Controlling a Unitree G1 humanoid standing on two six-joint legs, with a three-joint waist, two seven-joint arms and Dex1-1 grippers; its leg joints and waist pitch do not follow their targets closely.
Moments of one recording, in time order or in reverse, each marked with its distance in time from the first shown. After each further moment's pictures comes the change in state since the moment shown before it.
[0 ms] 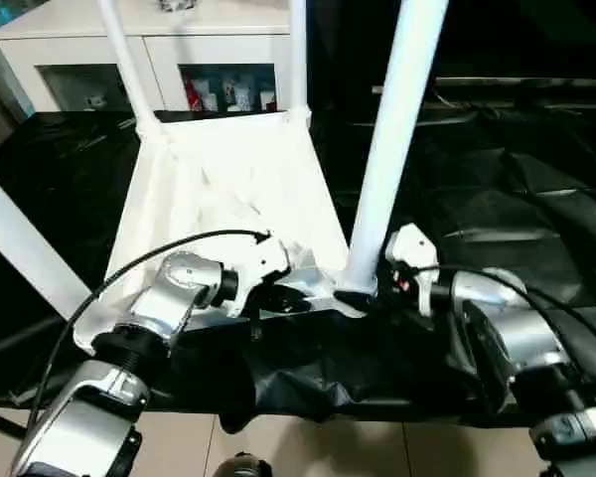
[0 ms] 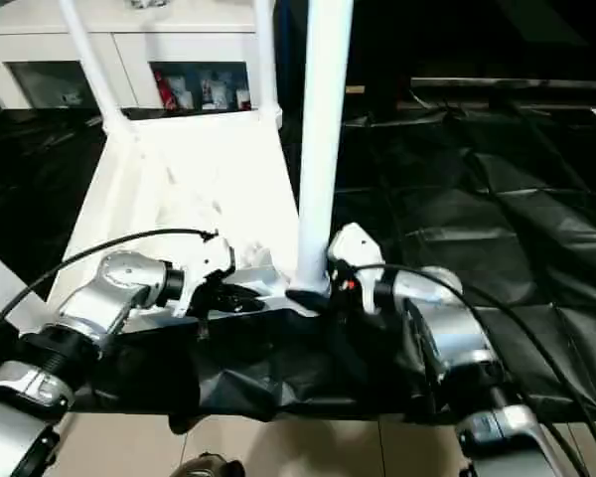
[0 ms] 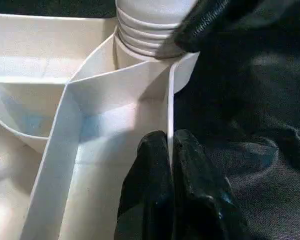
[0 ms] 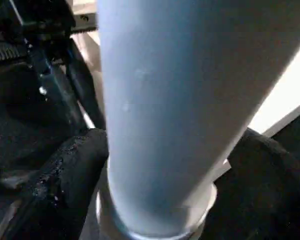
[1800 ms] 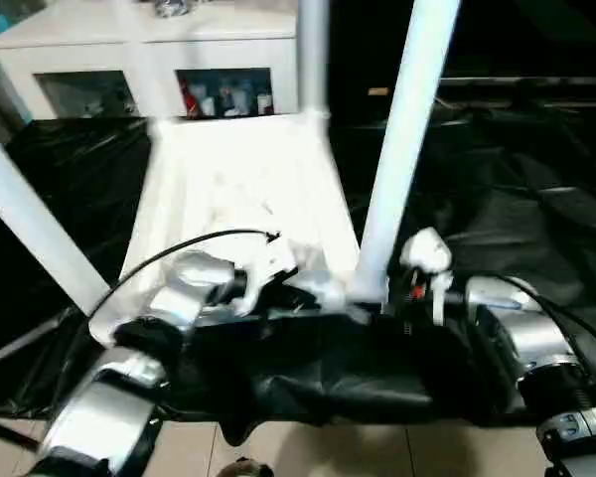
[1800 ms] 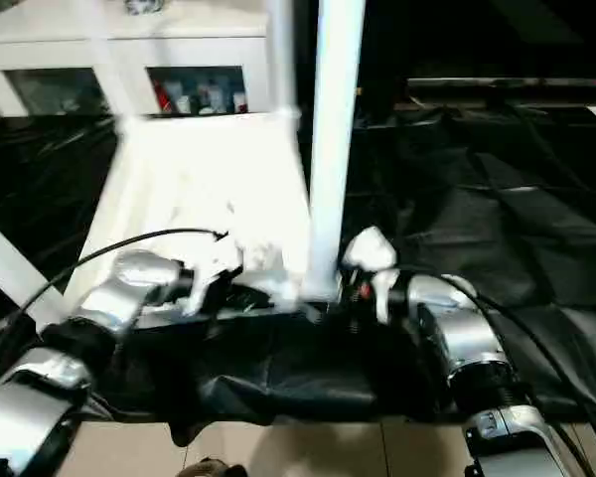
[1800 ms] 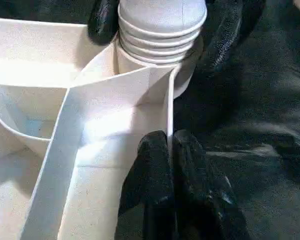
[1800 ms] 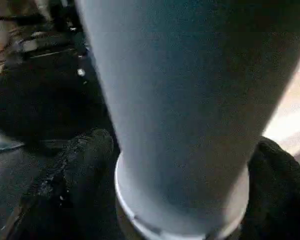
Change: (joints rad) left arm -0.057 -0.045 0.041 0.164 0.030 -0.149 -0.122; right arm 0.006 -0.032 -0.001 0.081 0.055 0.001 0.203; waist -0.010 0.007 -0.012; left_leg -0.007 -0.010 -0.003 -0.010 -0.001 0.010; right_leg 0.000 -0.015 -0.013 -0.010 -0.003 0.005
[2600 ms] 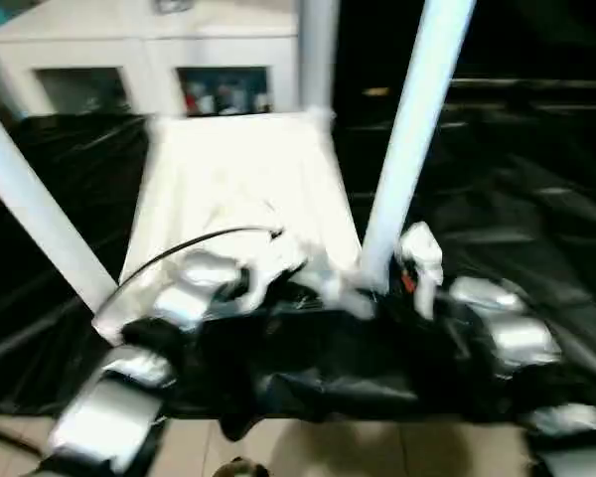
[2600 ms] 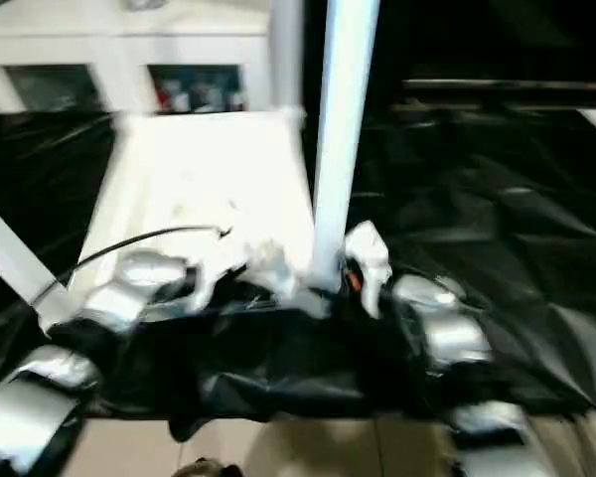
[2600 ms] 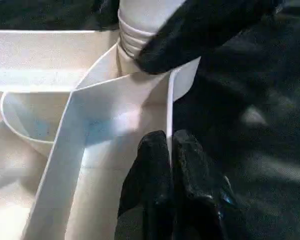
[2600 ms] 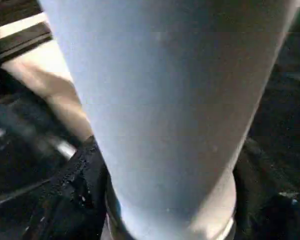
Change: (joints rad) left arm -0.061 -0.106 0.026 0.093 0.057 0.038 0.311; right arm -0.036 0.166 -0.124 0.107 -0.037 0.025 -0.466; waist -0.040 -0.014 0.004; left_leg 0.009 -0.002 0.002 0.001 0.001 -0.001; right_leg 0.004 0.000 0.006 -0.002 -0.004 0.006
